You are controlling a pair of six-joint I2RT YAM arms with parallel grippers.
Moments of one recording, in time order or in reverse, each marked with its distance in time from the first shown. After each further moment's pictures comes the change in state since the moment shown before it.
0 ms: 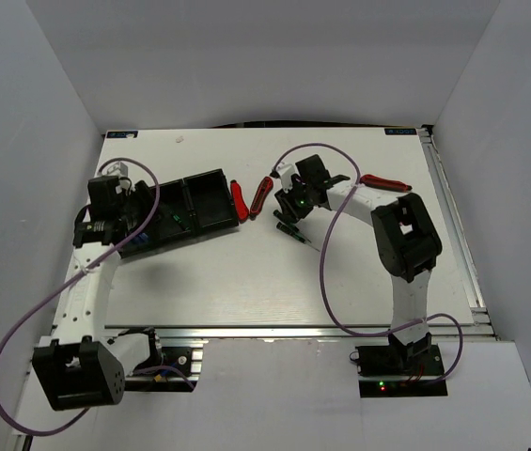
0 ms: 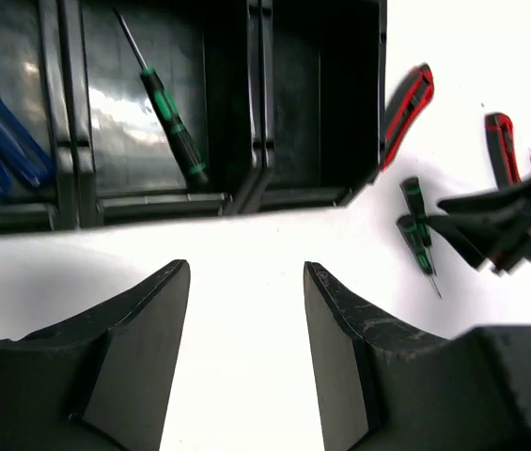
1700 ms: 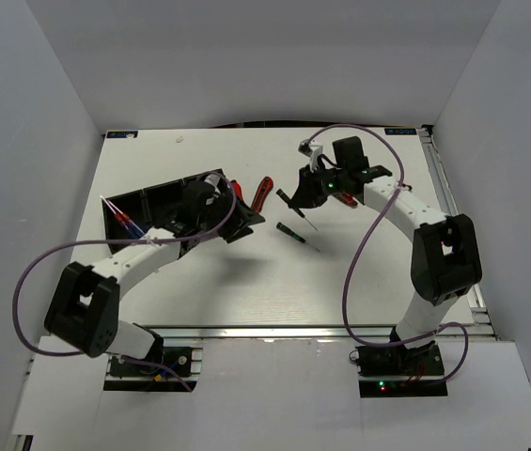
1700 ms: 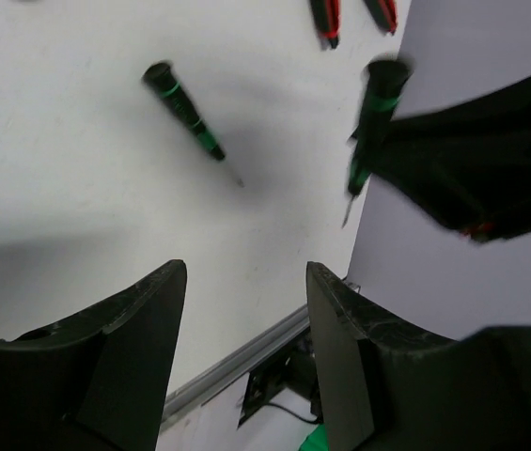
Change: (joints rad) left arm -0.571 0.267 -0.167 0.524 0.103 -0.605; right arm -0.140 -0.249 -0.052 -0.048 -0.401 0.192
